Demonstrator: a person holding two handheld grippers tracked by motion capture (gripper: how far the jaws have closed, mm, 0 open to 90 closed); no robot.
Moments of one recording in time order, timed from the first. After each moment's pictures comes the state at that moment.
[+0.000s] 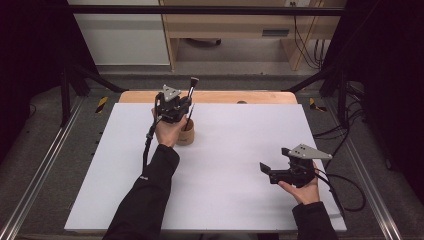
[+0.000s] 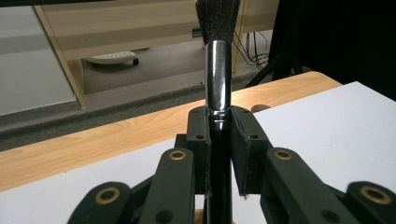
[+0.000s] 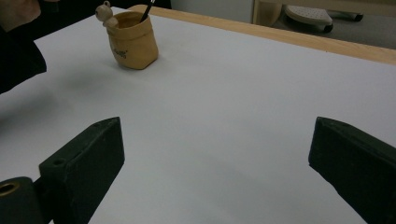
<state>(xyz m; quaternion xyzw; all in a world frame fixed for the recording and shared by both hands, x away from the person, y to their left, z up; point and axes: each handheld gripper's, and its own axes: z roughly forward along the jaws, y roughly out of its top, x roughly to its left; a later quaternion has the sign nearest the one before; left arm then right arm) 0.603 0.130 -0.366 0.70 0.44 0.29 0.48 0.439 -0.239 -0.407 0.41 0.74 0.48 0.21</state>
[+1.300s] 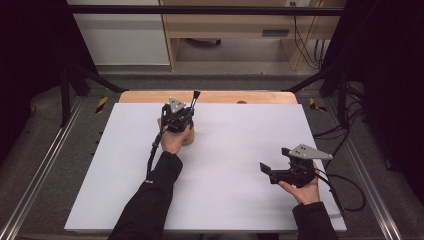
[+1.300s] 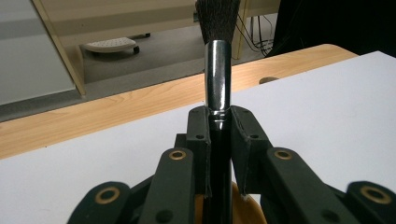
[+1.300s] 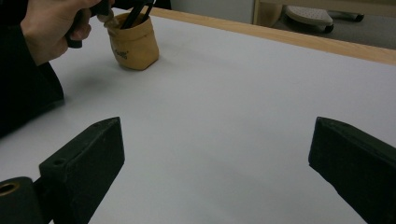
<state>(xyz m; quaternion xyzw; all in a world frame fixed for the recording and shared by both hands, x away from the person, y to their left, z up) 0.606 0.125 -0.417 0.71 0.44 0.29 0.47 0.439 -0.239 -0.406 0.41 0.74 0.48 0.21</state>
